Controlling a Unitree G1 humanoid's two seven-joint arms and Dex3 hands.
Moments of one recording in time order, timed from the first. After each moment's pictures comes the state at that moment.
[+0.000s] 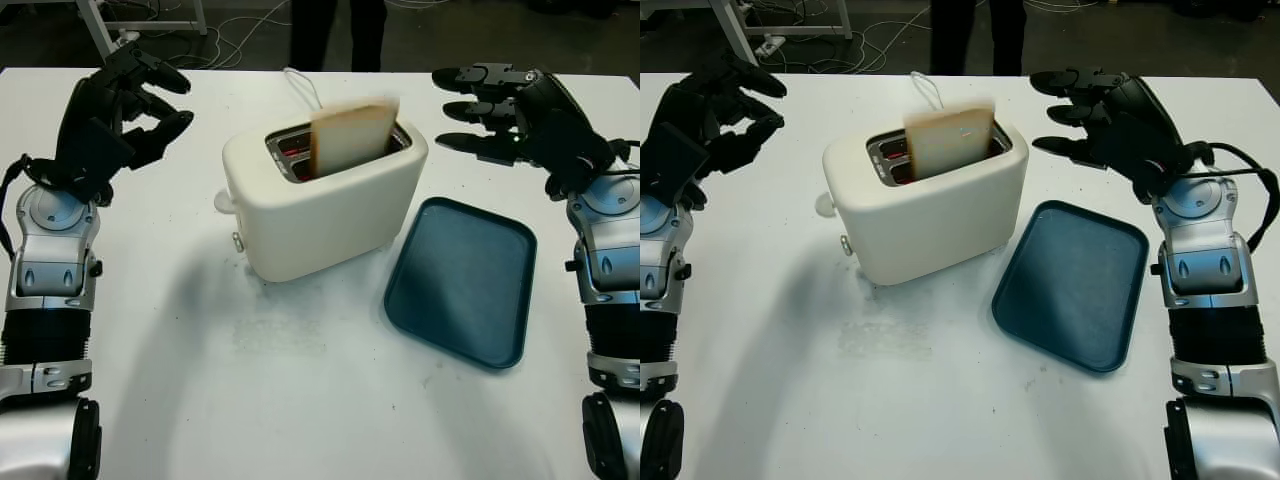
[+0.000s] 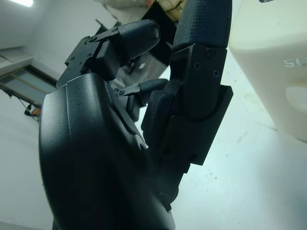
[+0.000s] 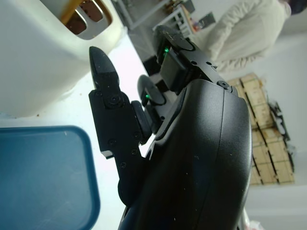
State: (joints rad) left arm -0.56 0.47 0.16 0.19 -0.01 -0.07 -0.23; right arm -0.61 -0.54 -0.05 0.08 -0.10 0.18 0.39
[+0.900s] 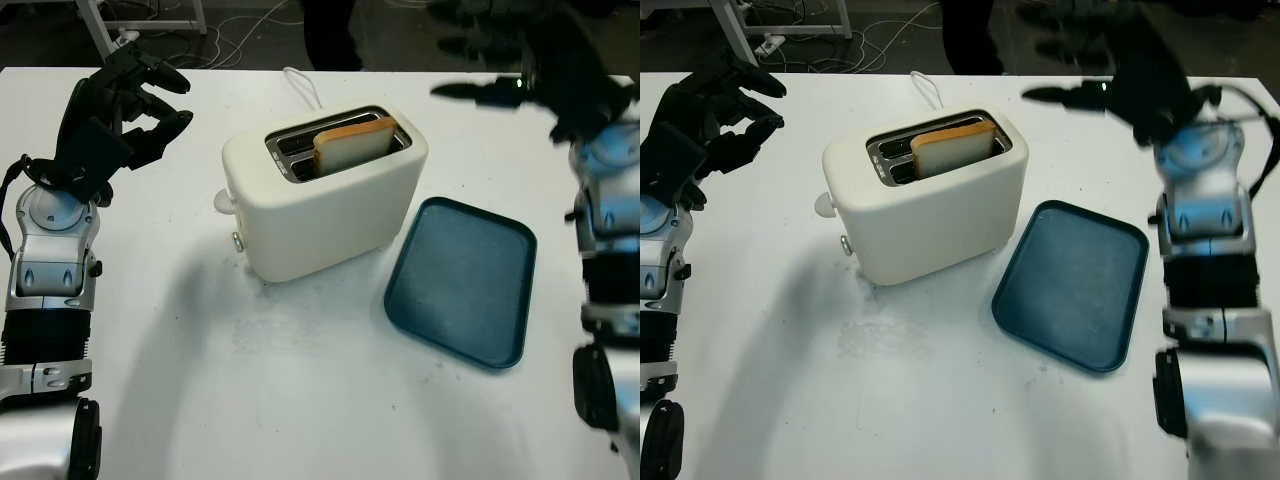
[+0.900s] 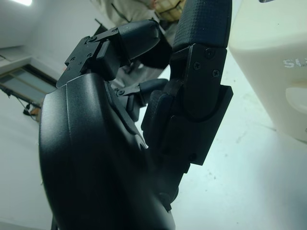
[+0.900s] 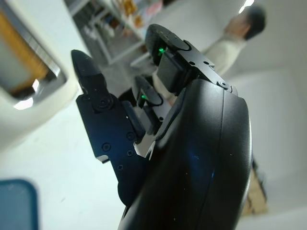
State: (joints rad) left arm -0.56 0.47 0.16 0.19 -0.01 -0.07 -0.23; right arm -0.95 -0.52 -0.01 0.27 -0.08 -0.02 0.44
